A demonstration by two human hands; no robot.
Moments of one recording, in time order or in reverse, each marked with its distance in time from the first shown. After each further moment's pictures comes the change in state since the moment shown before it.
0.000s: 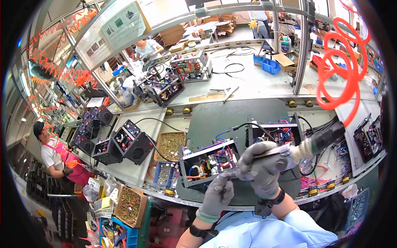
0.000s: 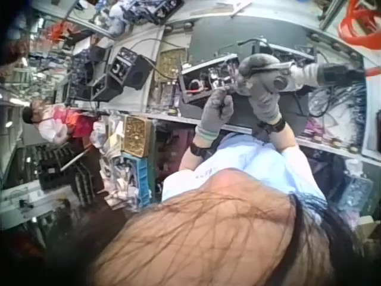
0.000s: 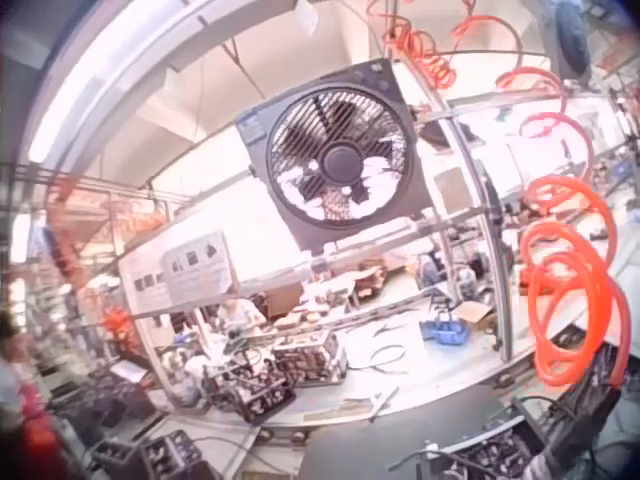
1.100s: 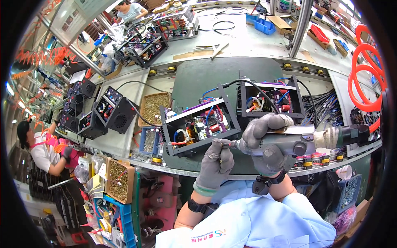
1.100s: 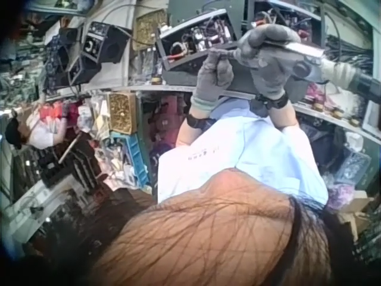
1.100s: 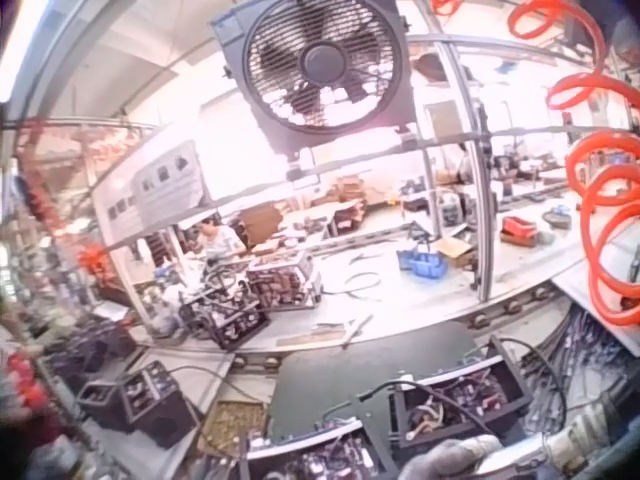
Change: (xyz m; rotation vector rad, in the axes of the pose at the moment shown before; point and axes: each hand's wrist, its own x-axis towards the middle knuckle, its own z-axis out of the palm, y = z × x) left_hand 0.013 -0.030 -0.015 -0.062 0.090 0.011; right_hand -0.024 -0.002 -0.012 -0.248 0.177 -0.206
